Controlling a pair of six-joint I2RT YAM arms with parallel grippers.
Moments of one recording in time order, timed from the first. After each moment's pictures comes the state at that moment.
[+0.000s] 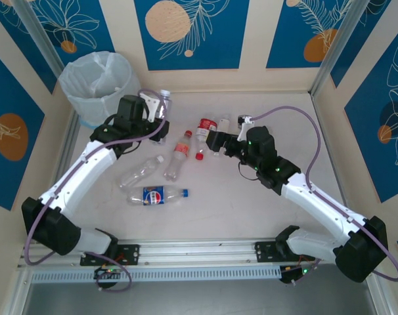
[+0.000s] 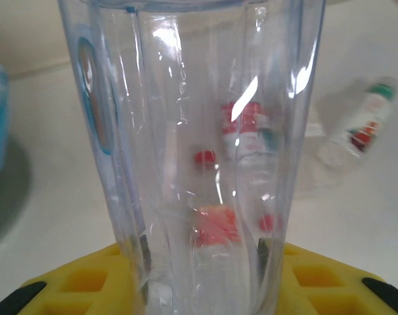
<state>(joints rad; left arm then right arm) -0.45 1.40 1.38 -0.62 0.01 -0.09 0.61 1.10 0.88 -0.14 -0.02 0.66</state>
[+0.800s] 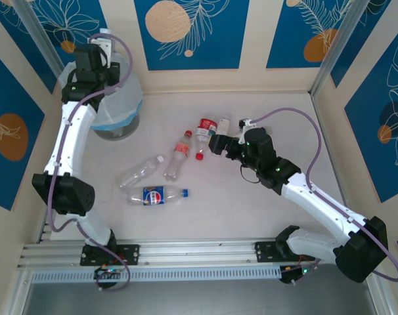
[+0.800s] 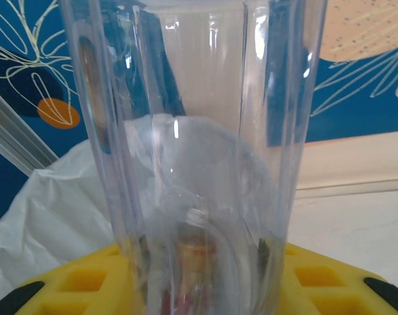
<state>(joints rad) -0.08 1.74 1.99 -0.62 -0.17 0.12 0.61 1.10 0.88 -0.23 0.04 0.67</state>
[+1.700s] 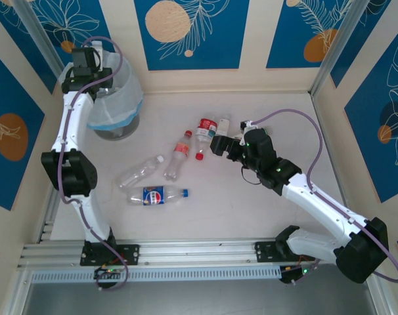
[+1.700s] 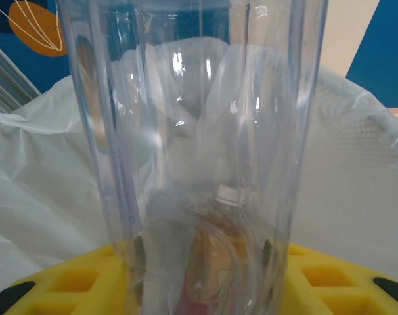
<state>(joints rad) 0.04 1.97 2.09 -0.66 -0.11 0.07 0.61 1.09 0.88 -0.28 0.06 0.69</state>
